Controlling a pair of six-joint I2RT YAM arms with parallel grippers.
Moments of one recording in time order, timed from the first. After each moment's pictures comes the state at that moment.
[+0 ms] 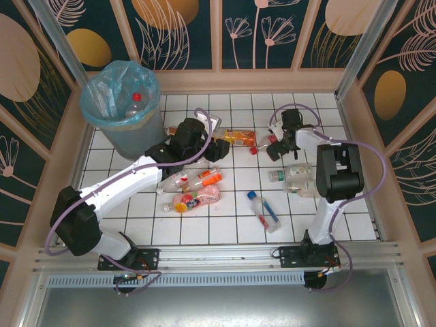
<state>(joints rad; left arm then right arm) -0.75 1.47 1.16 -0.24 0.04 -0.33 0.15 1.89 1.23 -0.47 0.07 -0.46</state>
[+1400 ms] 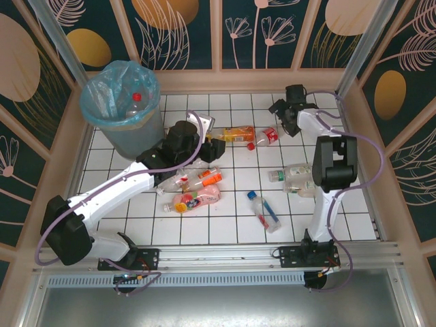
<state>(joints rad) -0.75 1.38 1.10 -0.20 0.02 -0.35 0.12 2.05 1.60 -0.50 0.03 0.91</state>
